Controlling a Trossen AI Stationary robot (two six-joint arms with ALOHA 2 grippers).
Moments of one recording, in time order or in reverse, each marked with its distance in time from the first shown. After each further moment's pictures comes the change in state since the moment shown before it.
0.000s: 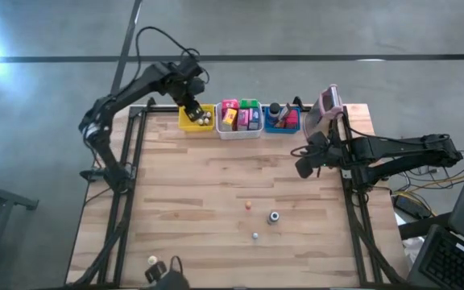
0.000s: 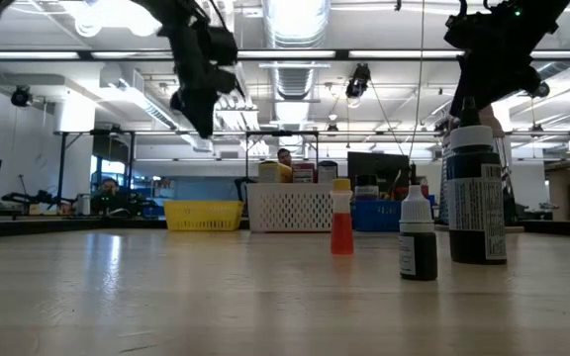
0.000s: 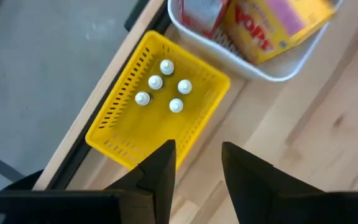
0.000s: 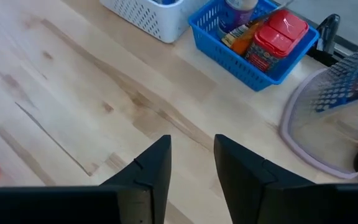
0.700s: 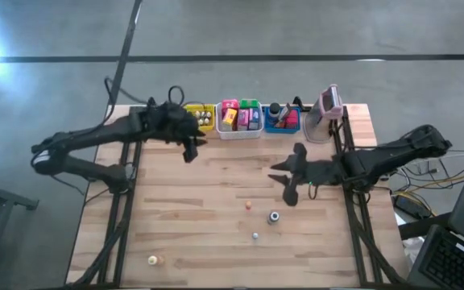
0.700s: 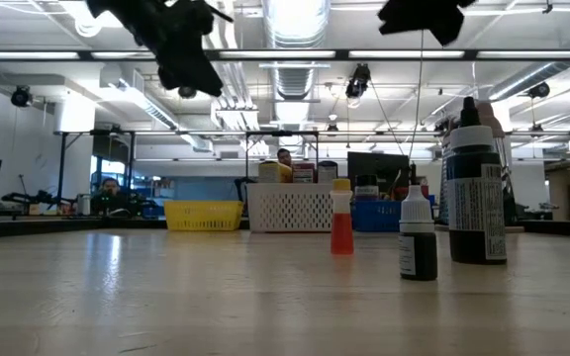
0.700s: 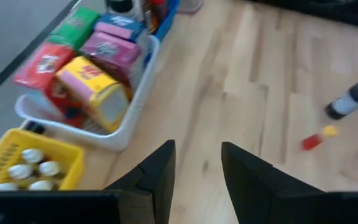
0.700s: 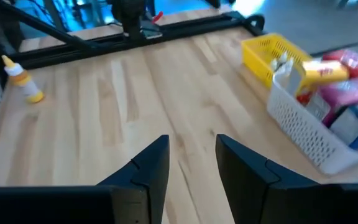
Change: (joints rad) left arm -0.382 -0.555 -0.656 0.652 0.067 -0.167; right arm 0.250 0.156 0.070 0.610 -0.065 -0.431
